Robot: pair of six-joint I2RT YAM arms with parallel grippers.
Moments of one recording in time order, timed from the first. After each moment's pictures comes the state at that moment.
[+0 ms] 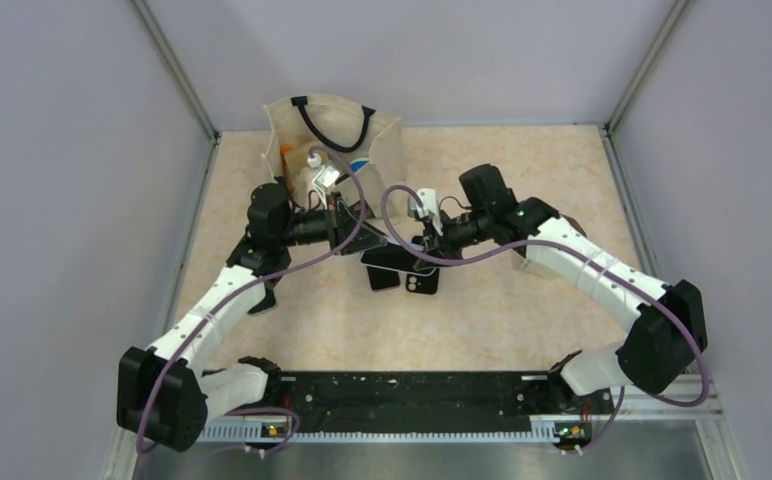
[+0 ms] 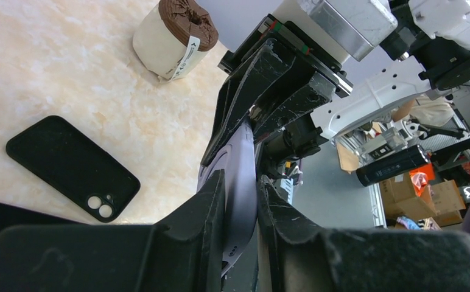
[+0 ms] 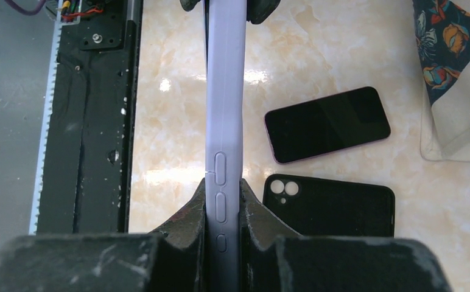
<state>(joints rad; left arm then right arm) -0.34 1.12 0.79 0.24 1.02 -0.60 0.64 1.40 1.19 -0.58 -0.81 -0.53</state>
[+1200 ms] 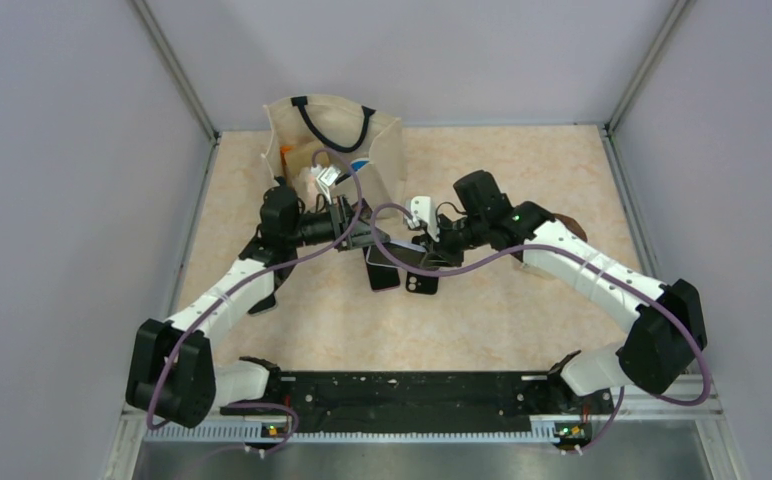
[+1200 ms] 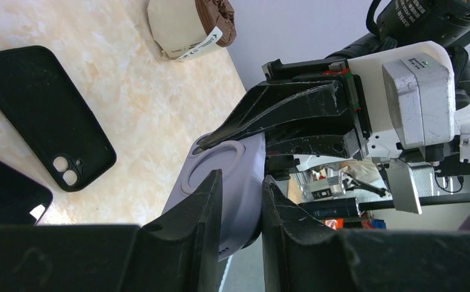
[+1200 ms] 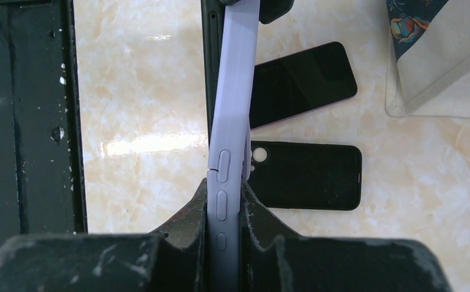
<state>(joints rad) -0.31 1.24 0.73 0.30 0.95 -0.90 0.67 1.40 1.18 -0.60 -0.59 -0.59</state>
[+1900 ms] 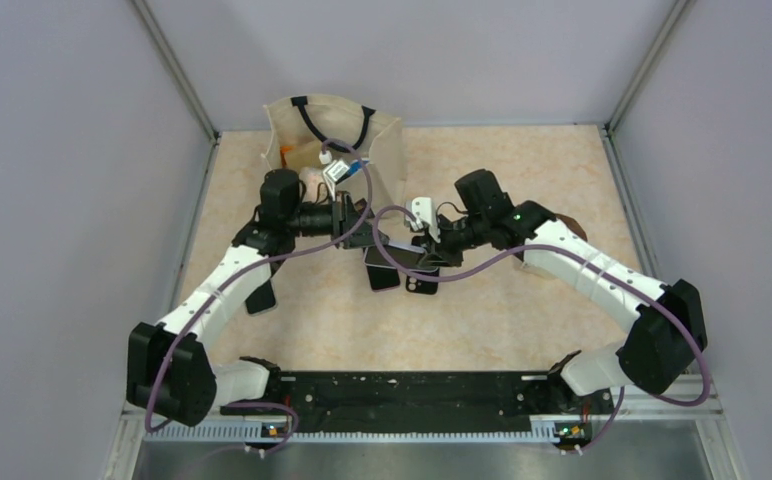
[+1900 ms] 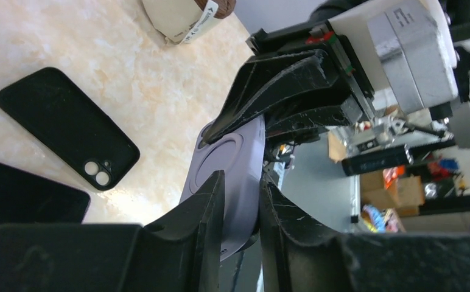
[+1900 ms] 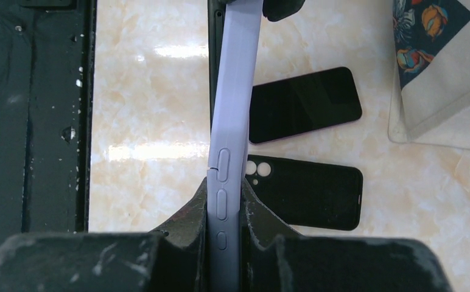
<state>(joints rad) -0.31 1.25 0.88 0.04 1.03 -0.58 0.66 1.40 1.18 -0.60 -0.65 -0.64</state>
